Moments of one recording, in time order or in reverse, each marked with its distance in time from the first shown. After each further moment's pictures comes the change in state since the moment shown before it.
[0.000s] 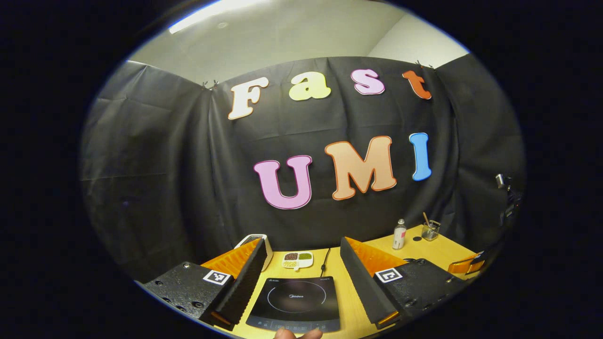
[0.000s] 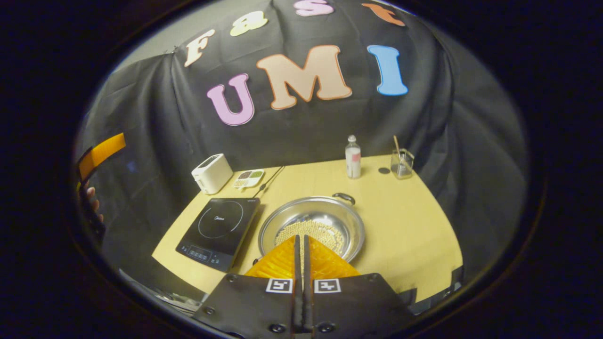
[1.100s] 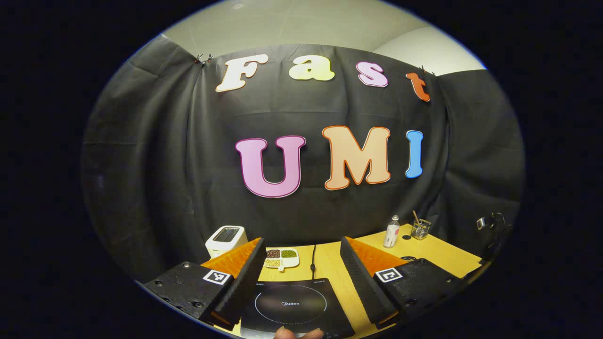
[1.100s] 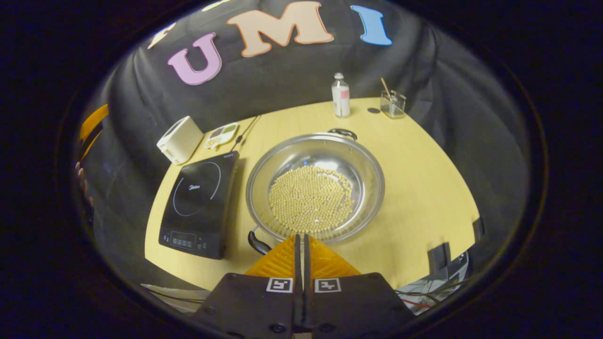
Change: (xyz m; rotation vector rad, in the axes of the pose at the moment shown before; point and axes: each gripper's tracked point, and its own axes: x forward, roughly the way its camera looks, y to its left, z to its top) left arm 0.090 0.046 -0.062 -0.115 0.033 -0.179; right arm 0.058 0.027 -0.116 0.114 0.318 -0.217
